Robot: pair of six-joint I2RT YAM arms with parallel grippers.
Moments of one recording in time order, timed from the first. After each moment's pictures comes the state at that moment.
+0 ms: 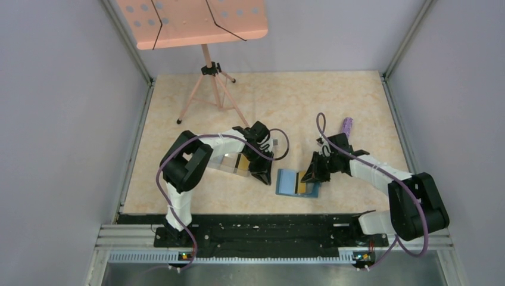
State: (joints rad) left arm -0.70 1.96 1.24 -0.61 0.54 -0.43; right arm 0.30 1.33 0.59 -0.37 -0.53 0.54
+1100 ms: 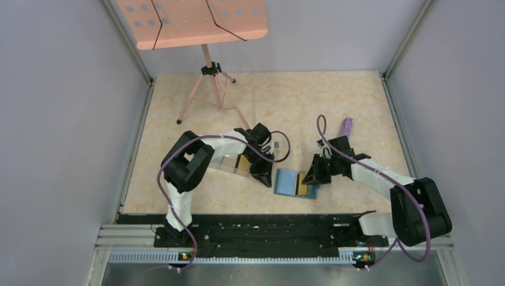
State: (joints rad) left arm -0.72 1.98 1.24 -0.61 0.56 -0.44; right arm 0.30 1.30 0.54 -0.32 -0.54 0.52
